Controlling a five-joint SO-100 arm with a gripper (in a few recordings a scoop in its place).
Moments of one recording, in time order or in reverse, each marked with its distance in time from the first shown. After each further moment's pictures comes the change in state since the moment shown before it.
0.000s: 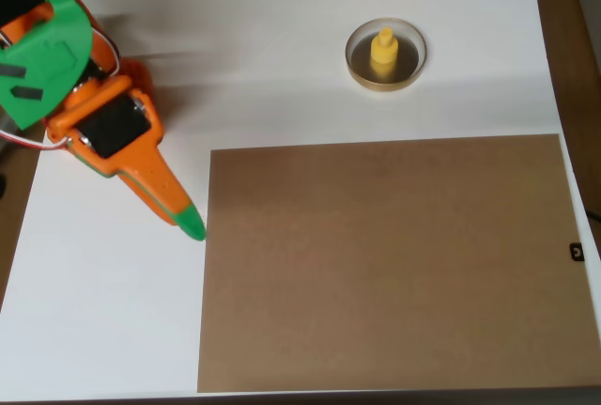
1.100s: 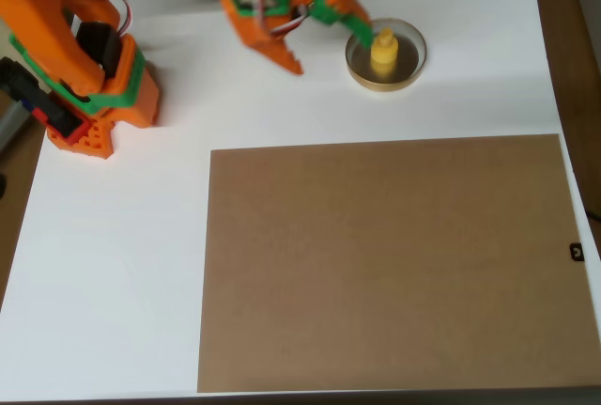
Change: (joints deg) arm -45.2 -54.1 -50.5 30.1 -11.8
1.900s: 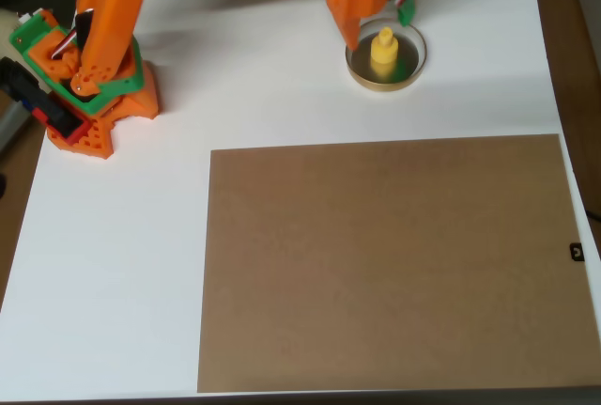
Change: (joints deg) arm -22.4 -48.0 -31.1 -0.2 8.0
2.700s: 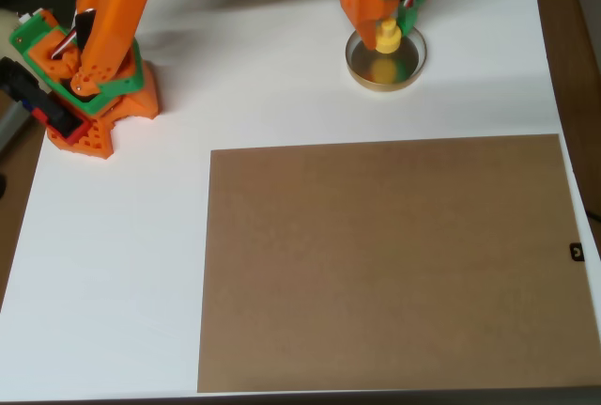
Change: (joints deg) arm -0.2 -4.9 -4.1 -6.0 2.6
